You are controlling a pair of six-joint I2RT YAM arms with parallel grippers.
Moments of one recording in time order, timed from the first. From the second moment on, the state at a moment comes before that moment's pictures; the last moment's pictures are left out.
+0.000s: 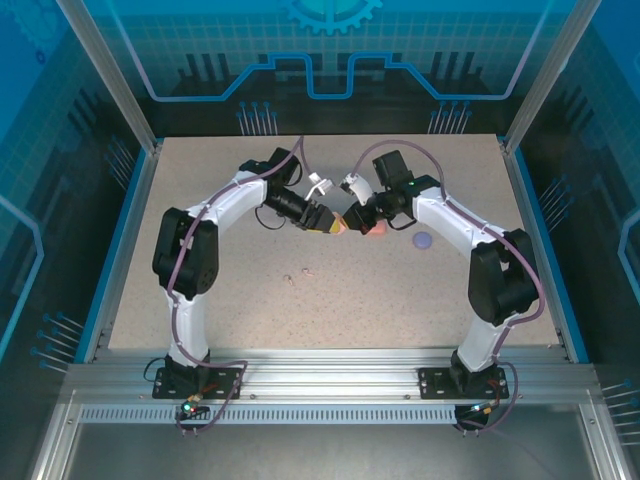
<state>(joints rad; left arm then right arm) -0.35 2.03 1.65 -0.94 1.05 0.12 0.41 1.77 1.40 -0.64 -0.55 -0.25</state>
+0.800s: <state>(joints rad) -0.35 2.04 1.66 -0.93 1.07 0.12 0.43 1.77 1.41 -0.65 -0.54 -0.25</state>
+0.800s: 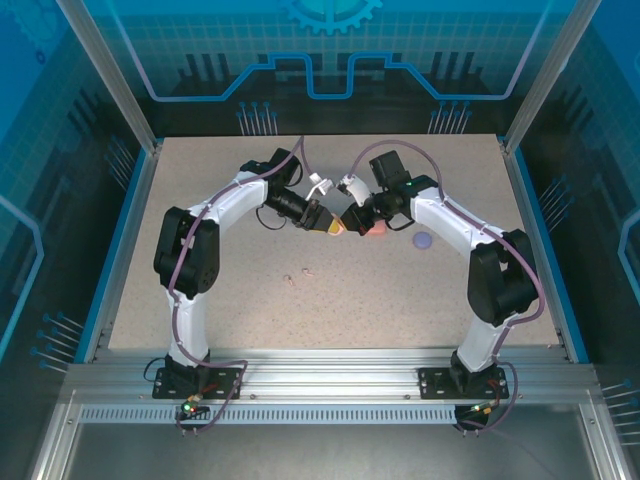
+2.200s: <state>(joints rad) -0.31 1.45 0.98 -0.14 0.62 -0.21 0.35 1.48 1.20 -0.56 -0.29 0.20</state>
